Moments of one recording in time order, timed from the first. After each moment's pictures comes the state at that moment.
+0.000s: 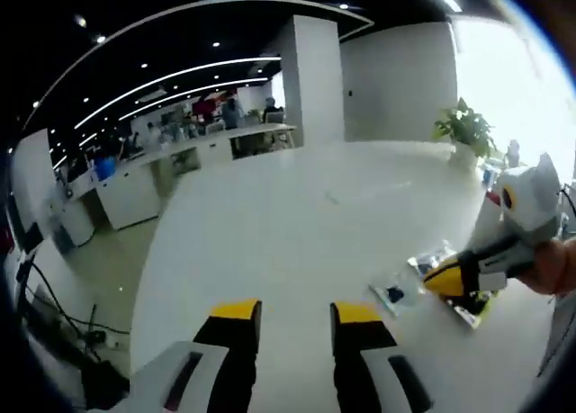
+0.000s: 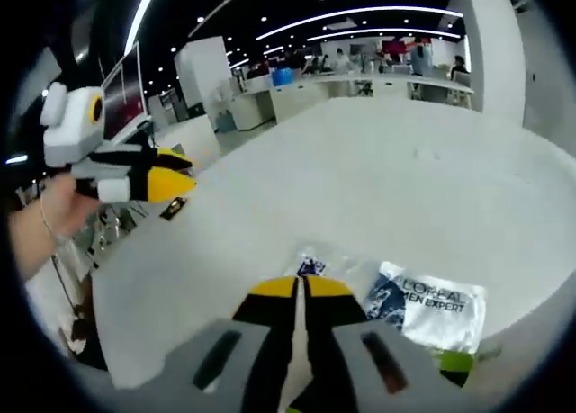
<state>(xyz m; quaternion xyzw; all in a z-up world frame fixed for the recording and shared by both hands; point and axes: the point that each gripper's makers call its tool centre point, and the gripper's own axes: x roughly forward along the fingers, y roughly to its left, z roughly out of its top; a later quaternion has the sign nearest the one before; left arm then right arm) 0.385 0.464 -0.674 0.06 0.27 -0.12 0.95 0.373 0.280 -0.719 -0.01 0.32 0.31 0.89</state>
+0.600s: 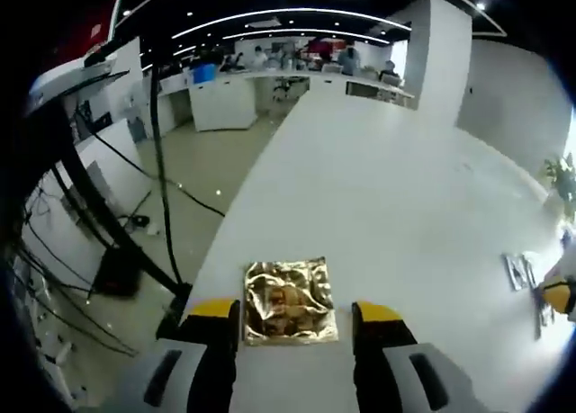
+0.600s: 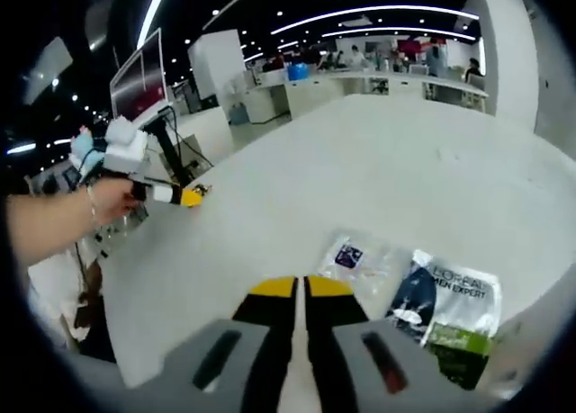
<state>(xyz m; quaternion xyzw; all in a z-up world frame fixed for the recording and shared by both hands) 0.371 0.589 -0.763 -0.05 0.39 0.08 0.91 0.345 0.292 -0.721 -0.02 0.33 0.33 0.88</state>
